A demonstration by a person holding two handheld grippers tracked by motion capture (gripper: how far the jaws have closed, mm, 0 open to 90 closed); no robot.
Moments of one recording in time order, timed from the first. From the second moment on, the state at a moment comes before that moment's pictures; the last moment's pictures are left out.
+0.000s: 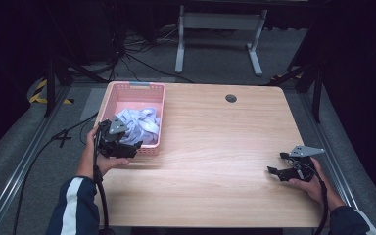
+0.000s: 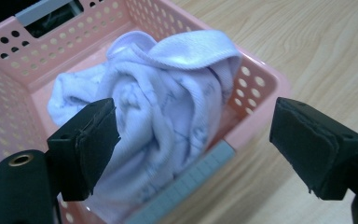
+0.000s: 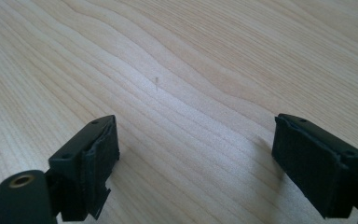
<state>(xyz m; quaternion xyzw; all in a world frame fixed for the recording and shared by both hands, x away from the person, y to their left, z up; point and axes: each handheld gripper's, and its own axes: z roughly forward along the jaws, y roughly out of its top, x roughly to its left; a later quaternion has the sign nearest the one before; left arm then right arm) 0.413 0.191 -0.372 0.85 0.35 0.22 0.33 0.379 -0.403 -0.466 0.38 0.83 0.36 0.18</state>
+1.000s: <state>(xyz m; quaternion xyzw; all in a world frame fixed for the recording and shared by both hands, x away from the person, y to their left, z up) 0.541 0.152 -0.423 0.91 0.38 0.06 0.14 0.379 -0.404 -0.466 0.38 0.83 0.35 0.18</state>
